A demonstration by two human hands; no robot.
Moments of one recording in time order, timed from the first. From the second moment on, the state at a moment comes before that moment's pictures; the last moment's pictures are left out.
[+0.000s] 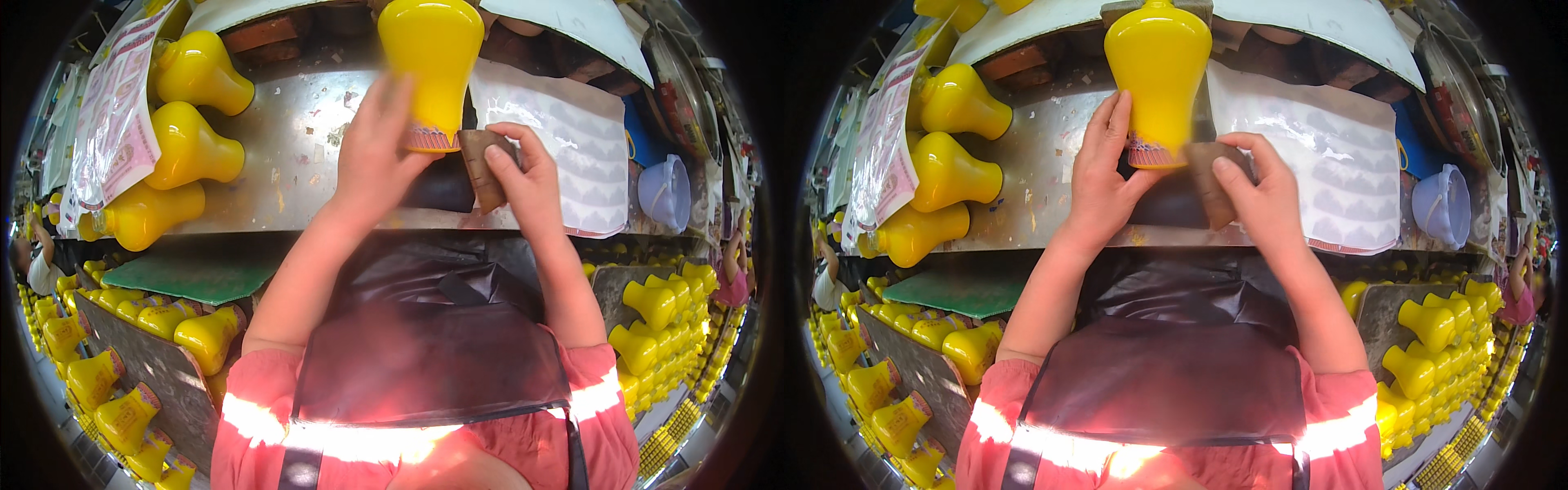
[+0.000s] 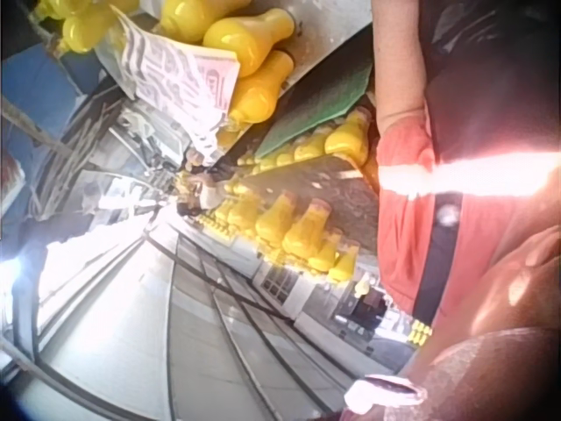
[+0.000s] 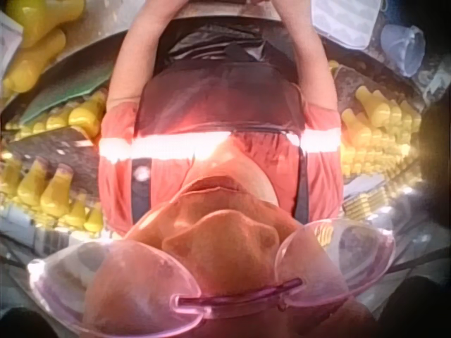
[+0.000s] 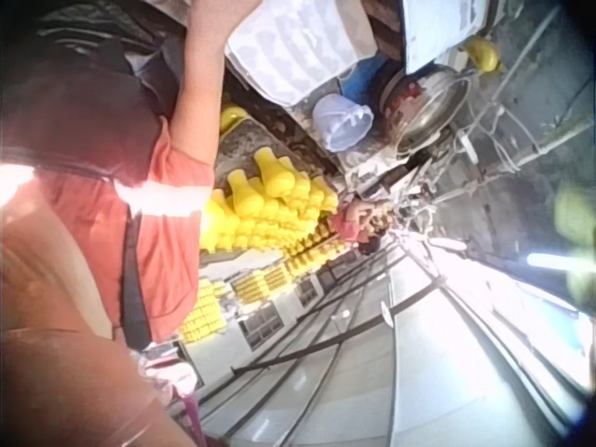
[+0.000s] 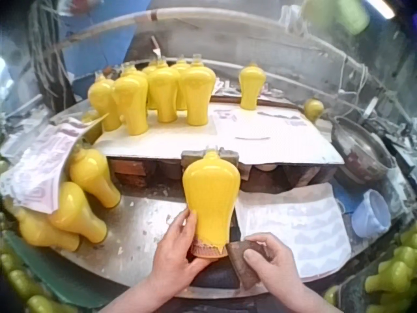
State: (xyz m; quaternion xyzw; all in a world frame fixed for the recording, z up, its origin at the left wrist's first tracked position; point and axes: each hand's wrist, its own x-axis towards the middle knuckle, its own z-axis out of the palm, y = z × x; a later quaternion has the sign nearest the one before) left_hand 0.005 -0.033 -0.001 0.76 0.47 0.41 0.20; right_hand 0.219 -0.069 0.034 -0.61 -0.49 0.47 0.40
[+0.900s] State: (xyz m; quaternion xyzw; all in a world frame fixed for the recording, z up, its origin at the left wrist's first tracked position) left_hand 0.009 -0.032 -0.005 0.65 0.49 0.42 0.40; right_hand 0.198 -0.042 0.032 -0.57 -0.58 0.49 0.31
